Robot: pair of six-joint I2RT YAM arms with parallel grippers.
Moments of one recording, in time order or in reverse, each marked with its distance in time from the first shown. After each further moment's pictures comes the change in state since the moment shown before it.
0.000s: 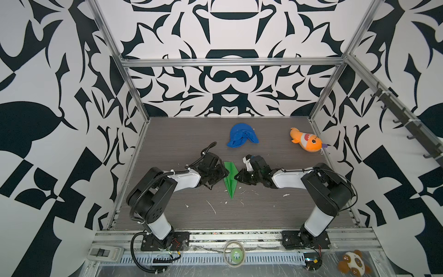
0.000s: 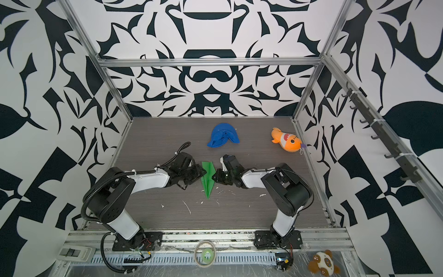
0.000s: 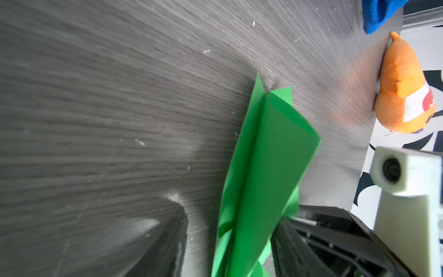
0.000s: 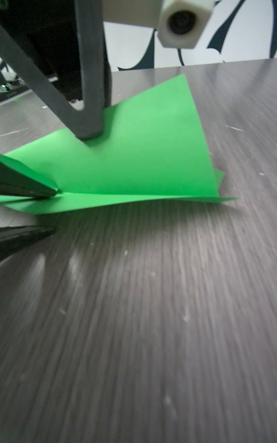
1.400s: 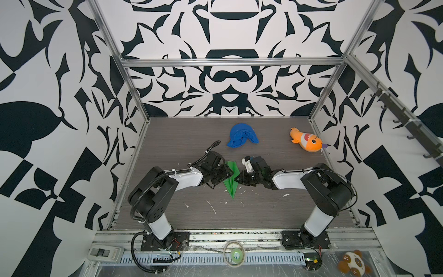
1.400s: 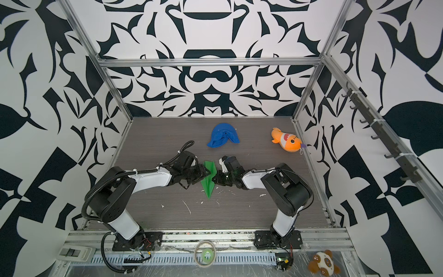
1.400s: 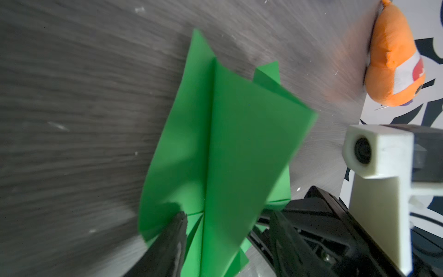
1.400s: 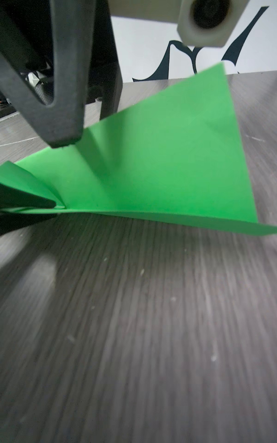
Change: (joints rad) left arm -0.033 0.015 0.047 -0.028 0.078 0.025; right arm -0.010 0.000 -0.028 0.035 -0.055 -0.002
